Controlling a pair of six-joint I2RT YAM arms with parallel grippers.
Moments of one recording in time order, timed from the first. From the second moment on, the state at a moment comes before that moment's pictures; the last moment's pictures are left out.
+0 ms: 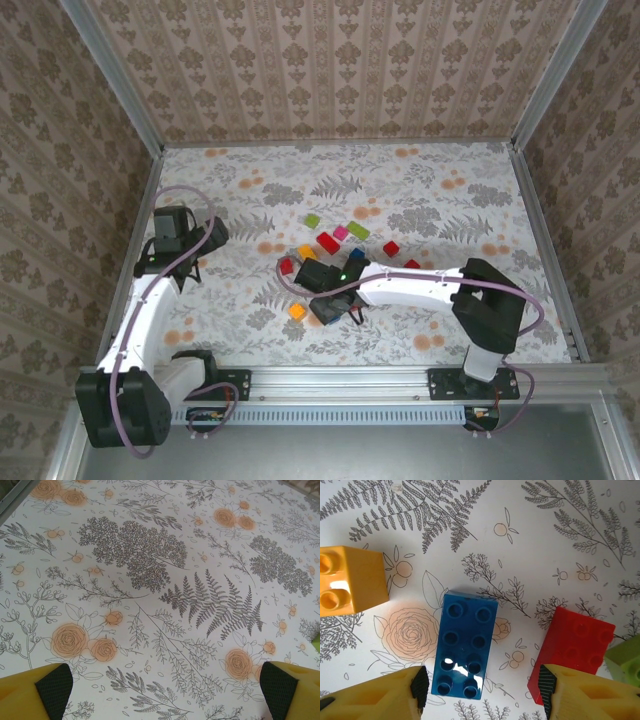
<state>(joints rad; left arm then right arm) -0.03 1.03 0.76 -0.48 -0.05 -0.40 1.06 1.75 1.18 -0.73 0.19 0.40</state>
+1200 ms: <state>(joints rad) -0.03 1.04 0.75 -0.48 -0.03 -0.40 1.06 1.84 1.18 -0.66 0.14 0.44</state>
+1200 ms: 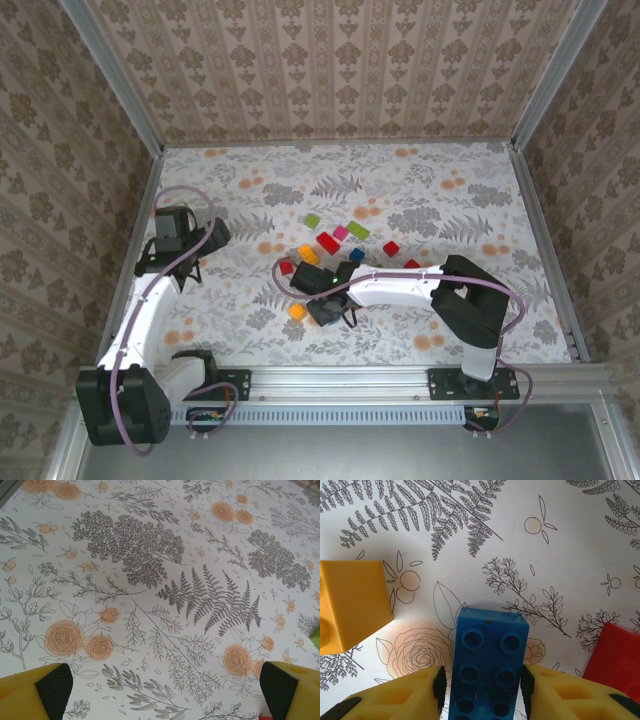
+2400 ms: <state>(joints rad) -0.03 1.04 0.75 -0.47 -0.02 -0.40 1.07 1.79 1.24 -0.78 0.15 0.45</state>
